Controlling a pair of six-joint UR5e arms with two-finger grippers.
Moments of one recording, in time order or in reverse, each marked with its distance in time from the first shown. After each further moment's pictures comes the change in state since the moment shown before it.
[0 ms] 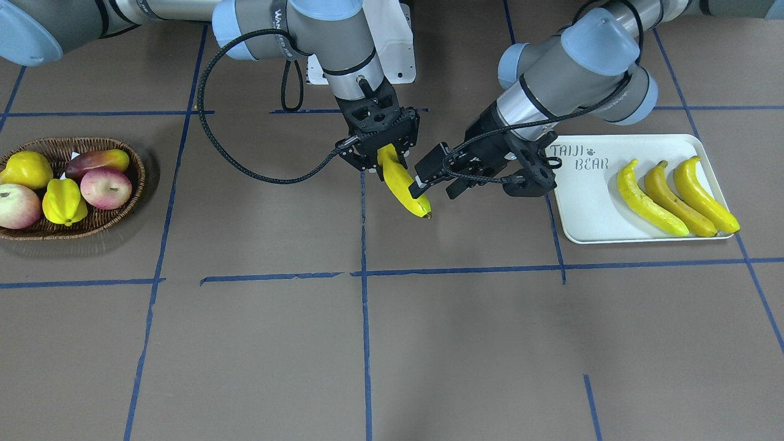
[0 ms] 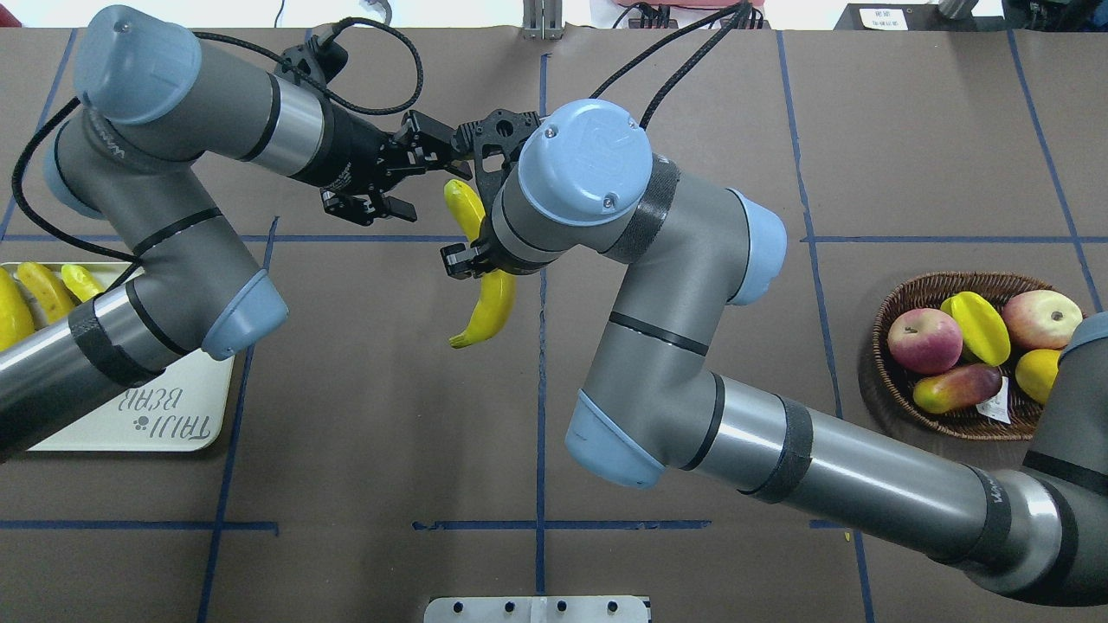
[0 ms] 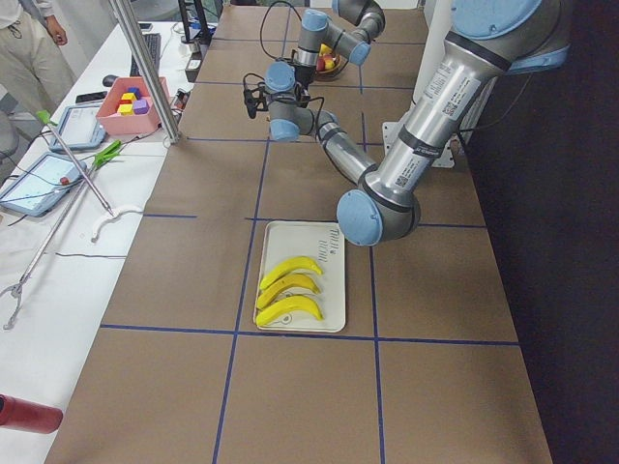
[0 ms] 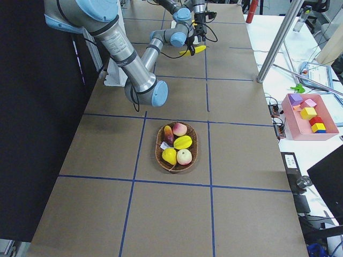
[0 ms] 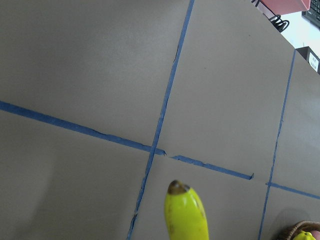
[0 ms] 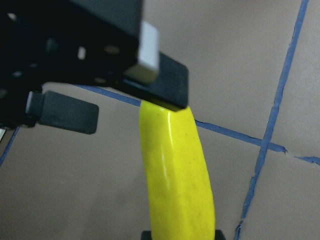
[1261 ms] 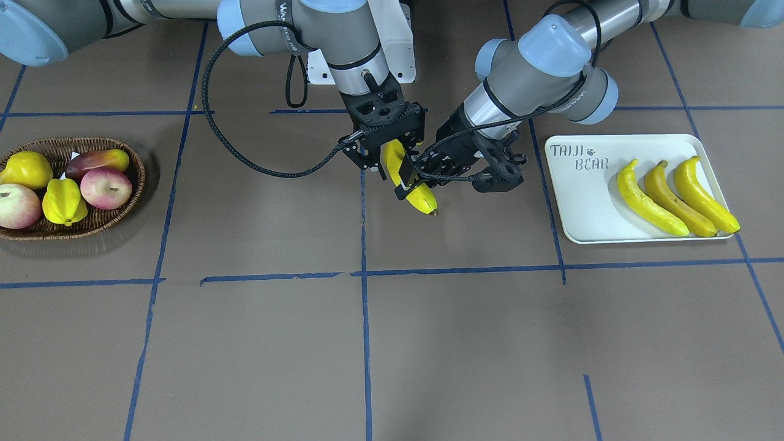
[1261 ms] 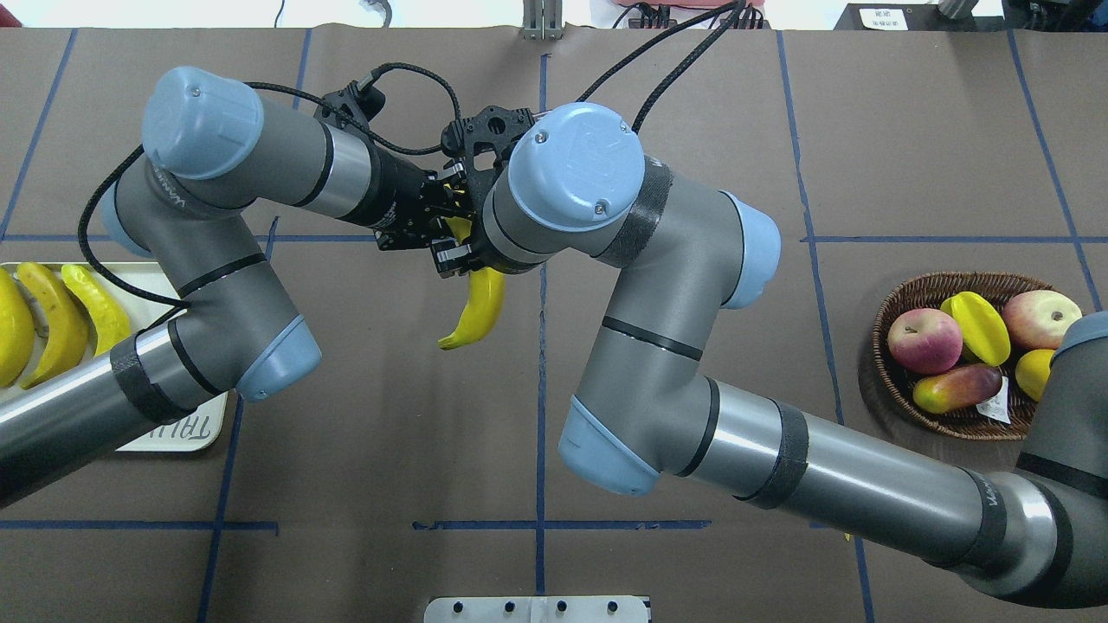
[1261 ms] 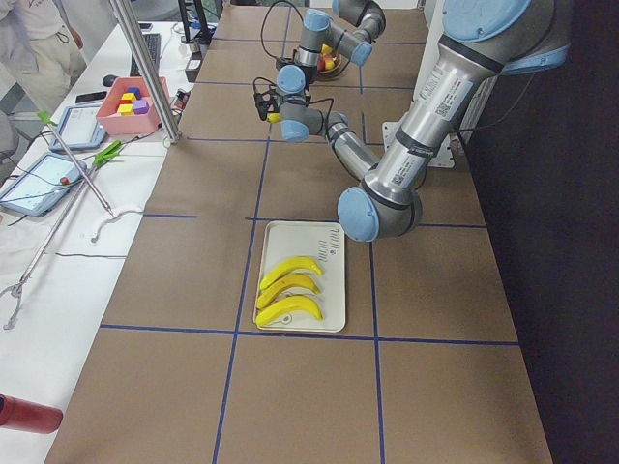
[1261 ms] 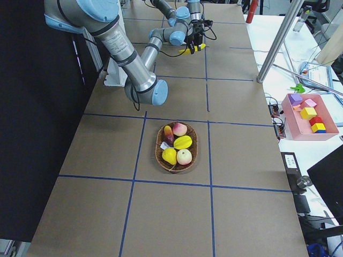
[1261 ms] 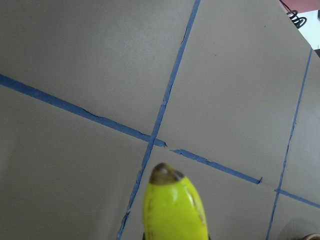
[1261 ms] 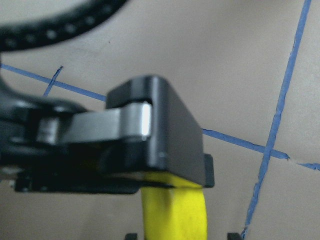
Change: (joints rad) left arm 0.070 -0.008 0.006 0.000 0.077 -0.053; right arm -0.006 0.006 0.009 0.000 -0.029 0.006
